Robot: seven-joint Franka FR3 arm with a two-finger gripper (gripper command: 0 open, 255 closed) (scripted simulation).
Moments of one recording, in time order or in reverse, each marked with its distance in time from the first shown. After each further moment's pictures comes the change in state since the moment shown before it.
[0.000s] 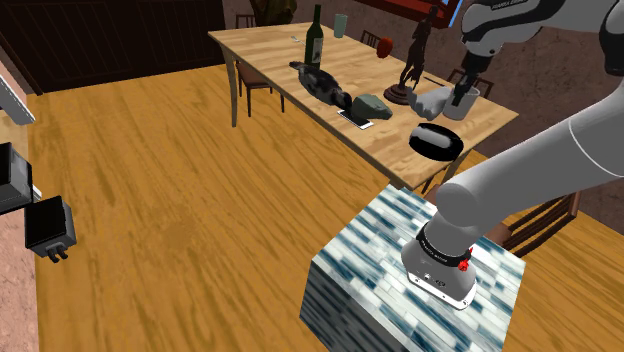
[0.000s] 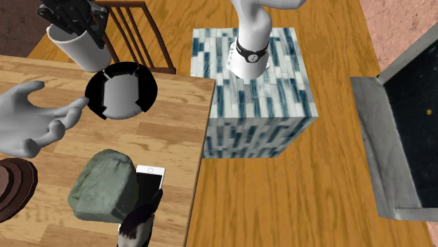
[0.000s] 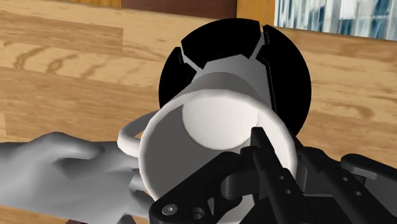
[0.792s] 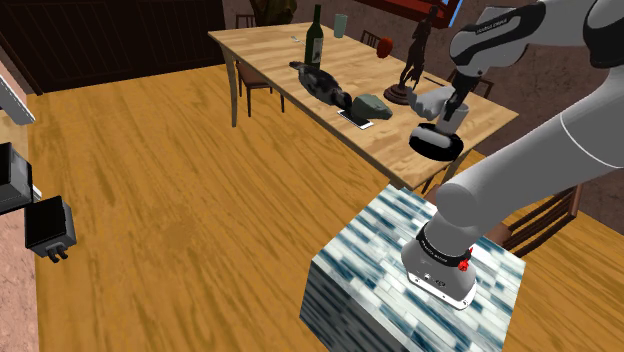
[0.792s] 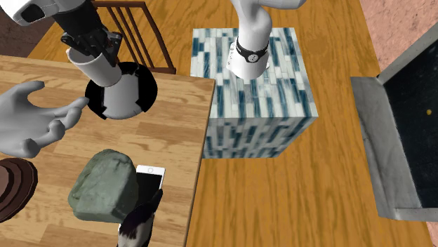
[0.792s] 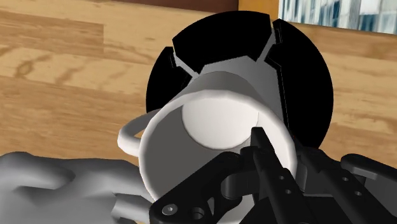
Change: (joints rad) arm 0.005 0.069 -0.046 -0.106 0.007 0.171 -0.009
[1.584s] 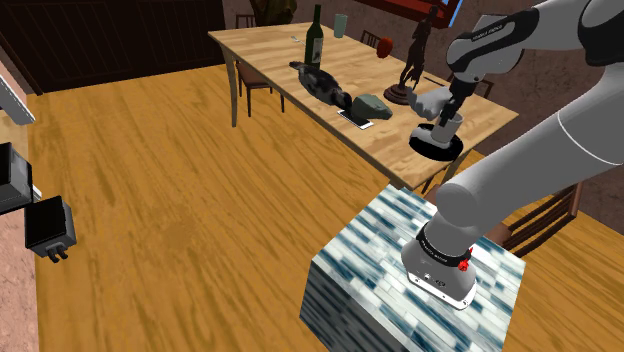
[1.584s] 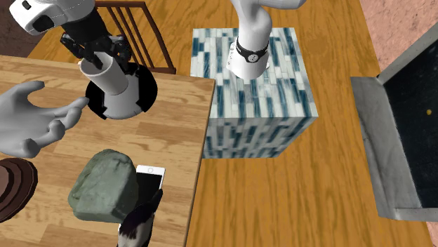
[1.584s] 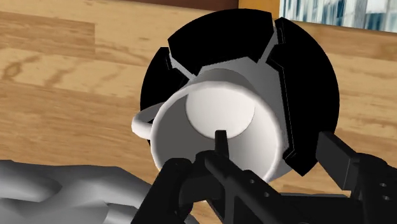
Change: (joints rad) arm 0.002 0.022 -0.012 -0.033 0.003 0.053 -0.002
